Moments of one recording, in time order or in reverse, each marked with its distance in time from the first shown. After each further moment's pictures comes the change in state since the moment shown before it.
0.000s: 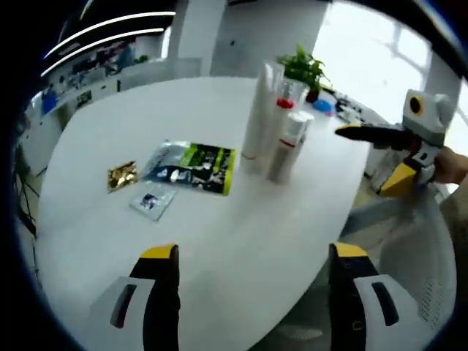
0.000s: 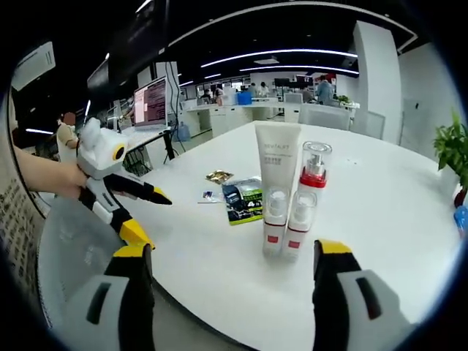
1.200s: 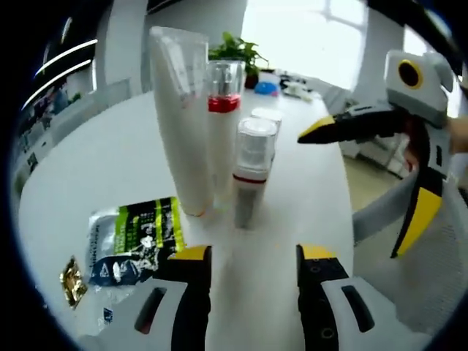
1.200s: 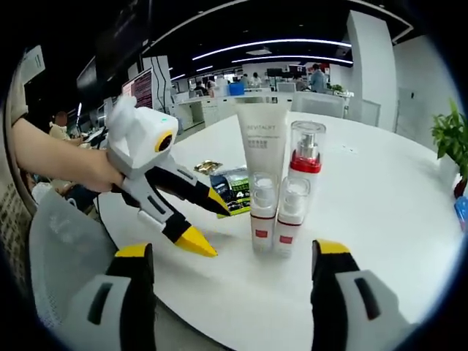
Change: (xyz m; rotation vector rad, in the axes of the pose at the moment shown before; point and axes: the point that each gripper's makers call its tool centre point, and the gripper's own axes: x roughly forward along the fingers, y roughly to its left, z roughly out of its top) left arm 0.101 -0.042 0.055 0.324 0.053 -0.251; right arm 0.021 -0.020 -0.015 0.035 0.053 -0.031
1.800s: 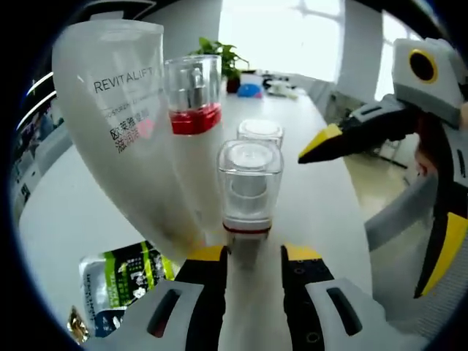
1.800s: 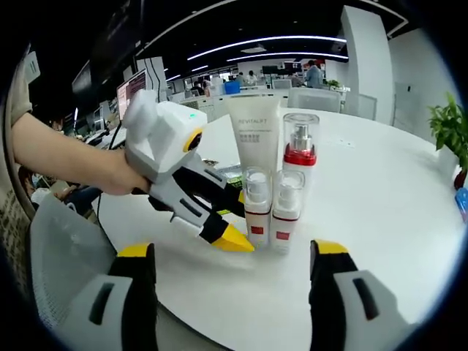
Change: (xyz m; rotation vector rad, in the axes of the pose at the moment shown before) left arm 0.044 -0.003 0.030 0.145 -0.019 -0.061; right arm 0.005 -0.008 -0.006 0.035 0.012 -0.009
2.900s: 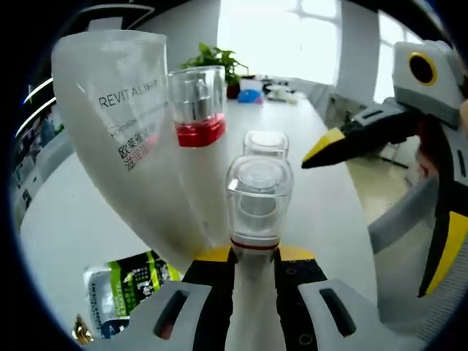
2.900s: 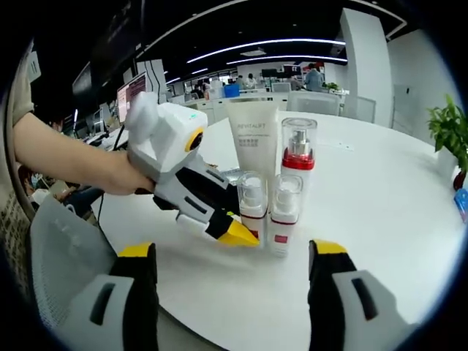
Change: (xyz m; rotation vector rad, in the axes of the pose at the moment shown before) left arm 0.006 0.008 0.011 0.033 -0.037 0.009; right arm -0.001 -0.001 0.004 -0.002 -0.018 -0.002
